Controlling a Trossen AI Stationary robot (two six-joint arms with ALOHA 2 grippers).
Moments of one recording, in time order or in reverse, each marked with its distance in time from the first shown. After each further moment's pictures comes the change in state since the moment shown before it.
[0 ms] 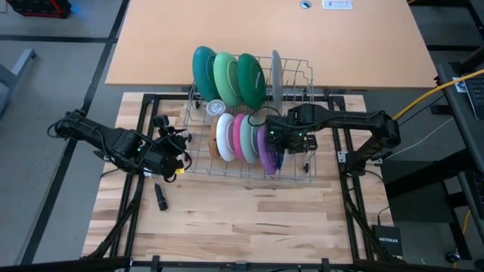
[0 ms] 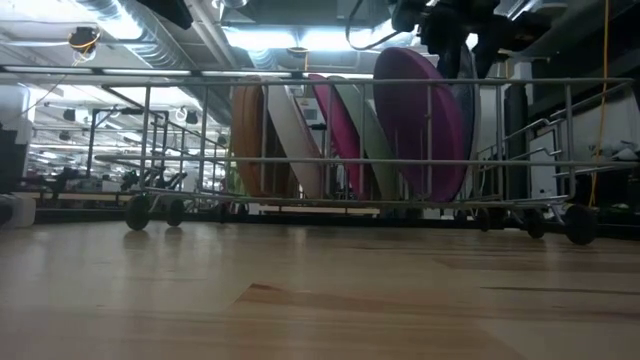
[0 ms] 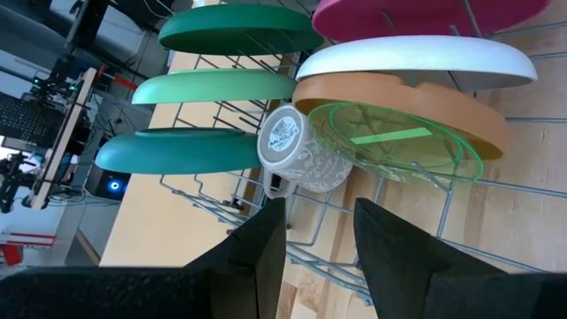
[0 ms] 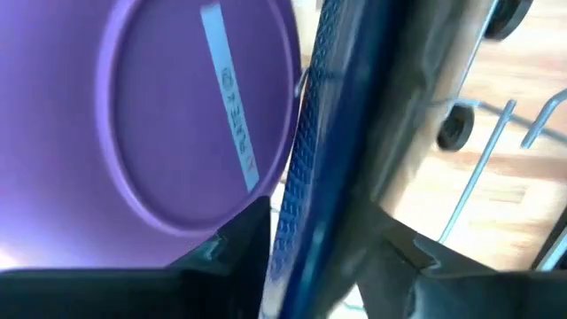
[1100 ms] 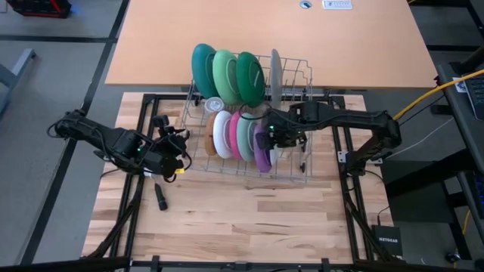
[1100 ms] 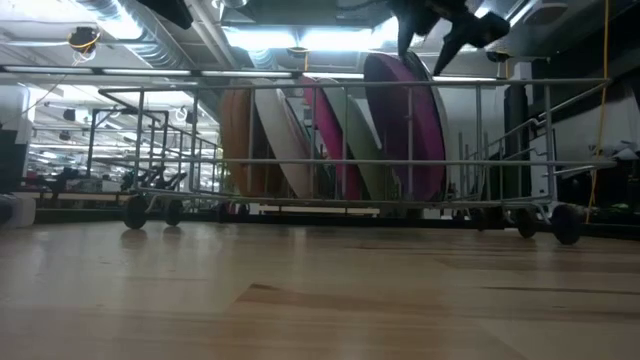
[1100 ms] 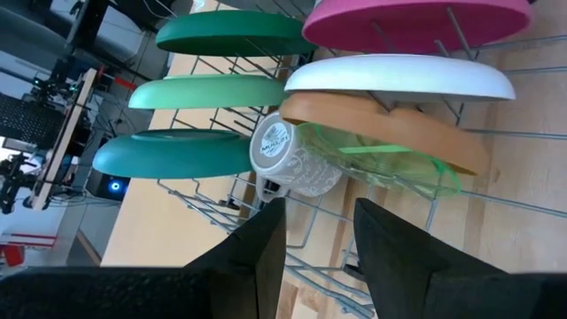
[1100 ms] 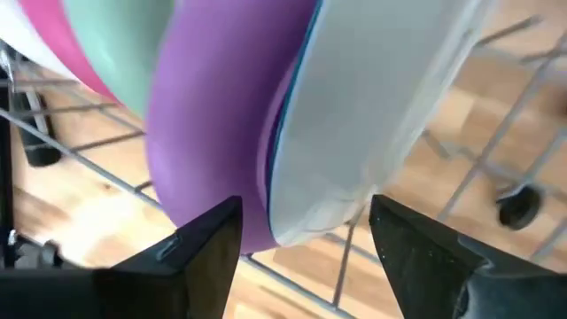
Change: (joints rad) left arm 0.000 0.000 0.000 0.000 0.000 0.003; right arm 0.001 -0.014 0.056 0.169 0.061 -0.172
